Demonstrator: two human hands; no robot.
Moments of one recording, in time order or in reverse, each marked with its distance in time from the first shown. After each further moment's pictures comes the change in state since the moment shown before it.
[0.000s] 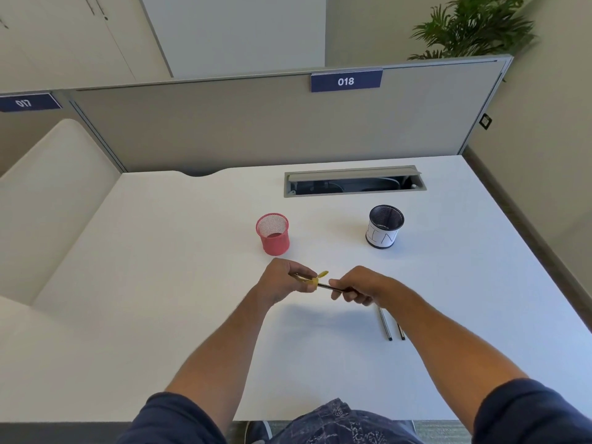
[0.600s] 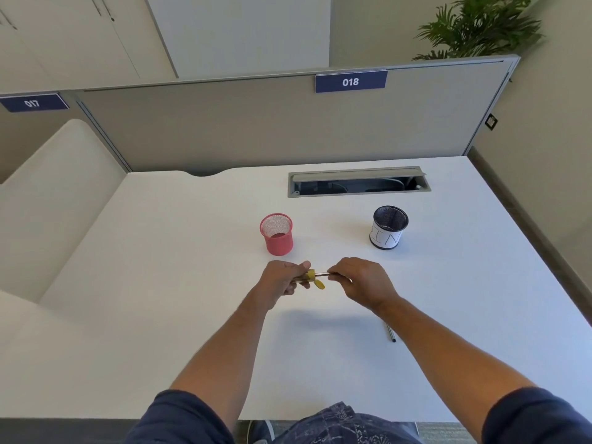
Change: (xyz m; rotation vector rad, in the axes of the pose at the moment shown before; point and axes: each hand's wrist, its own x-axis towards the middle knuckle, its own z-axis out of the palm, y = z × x) left_hand -0.002 -0.003 -0.006 -0.295 0.068 -0.159; right_hand 0.016 0.018 0.017 -0.807 0.798 -1.031
